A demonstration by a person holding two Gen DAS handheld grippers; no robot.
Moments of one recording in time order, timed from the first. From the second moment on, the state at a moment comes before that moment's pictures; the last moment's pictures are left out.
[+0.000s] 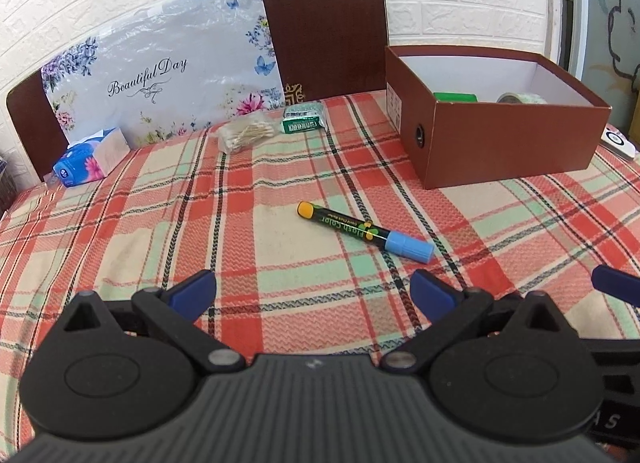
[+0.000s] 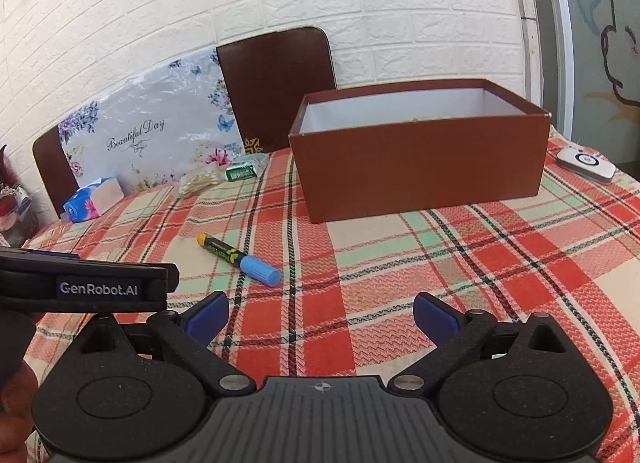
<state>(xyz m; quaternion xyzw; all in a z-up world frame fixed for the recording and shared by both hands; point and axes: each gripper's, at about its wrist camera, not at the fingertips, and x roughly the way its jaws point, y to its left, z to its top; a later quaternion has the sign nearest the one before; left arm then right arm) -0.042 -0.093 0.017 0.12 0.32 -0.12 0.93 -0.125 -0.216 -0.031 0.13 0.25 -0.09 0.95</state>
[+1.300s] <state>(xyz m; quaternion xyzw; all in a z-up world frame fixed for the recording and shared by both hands) 0.083 -0.075 -0.029 -0.10 0.51 -0.21 0.83 -0.036 -0.206 -0.058 0.17 0.30 0.11 0.93</state>
